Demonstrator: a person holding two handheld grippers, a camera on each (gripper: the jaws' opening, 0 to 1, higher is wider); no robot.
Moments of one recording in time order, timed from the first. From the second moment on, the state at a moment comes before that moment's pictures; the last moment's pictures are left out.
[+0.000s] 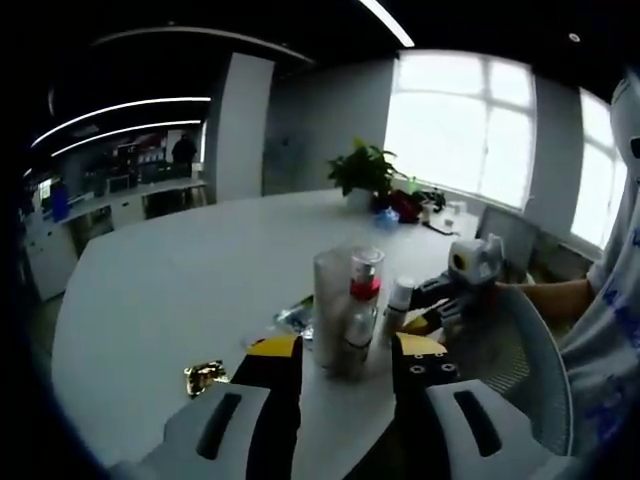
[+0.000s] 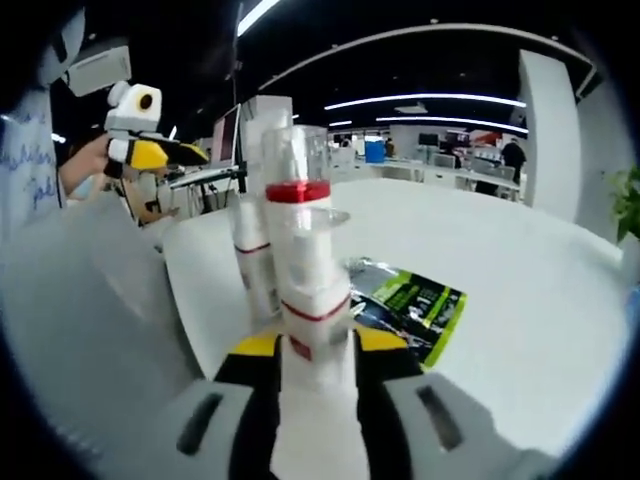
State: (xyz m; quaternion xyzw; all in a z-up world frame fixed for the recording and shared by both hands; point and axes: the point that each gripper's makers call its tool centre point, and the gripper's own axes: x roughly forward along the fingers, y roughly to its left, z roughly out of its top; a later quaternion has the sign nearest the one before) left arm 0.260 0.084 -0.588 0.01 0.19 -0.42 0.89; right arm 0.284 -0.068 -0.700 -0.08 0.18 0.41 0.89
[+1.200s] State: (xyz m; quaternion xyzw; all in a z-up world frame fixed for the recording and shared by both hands) left arm 0.261 0.091 -0.596 0.01 0.20 -0.42 0.89; right arm 0.275 -0.055 -0.705 -0.13 0.27 0.43 0.85
